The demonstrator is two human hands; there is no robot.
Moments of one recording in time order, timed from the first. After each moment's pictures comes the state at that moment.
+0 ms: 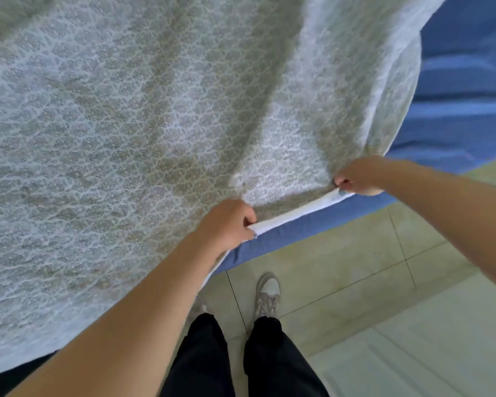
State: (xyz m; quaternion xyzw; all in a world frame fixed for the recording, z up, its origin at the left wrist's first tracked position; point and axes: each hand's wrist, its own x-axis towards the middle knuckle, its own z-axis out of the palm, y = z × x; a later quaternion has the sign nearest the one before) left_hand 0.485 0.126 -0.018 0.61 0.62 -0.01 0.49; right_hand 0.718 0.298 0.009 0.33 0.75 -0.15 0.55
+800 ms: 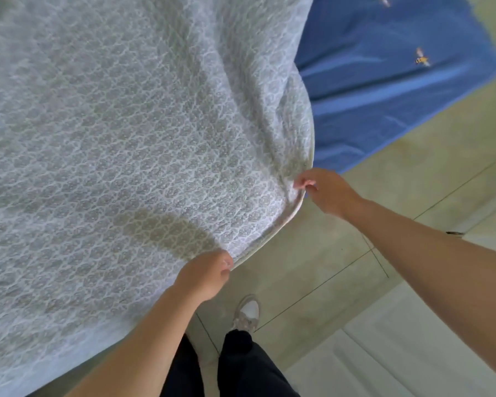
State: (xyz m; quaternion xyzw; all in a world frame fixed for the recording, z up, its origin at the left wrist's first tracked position) left_hand 0.673 0.147 -0.003 0.57 0.62 -0.14 0.52; right_hand 0.926 0.302 0.011 0.63 0.68 -0.37 0.04
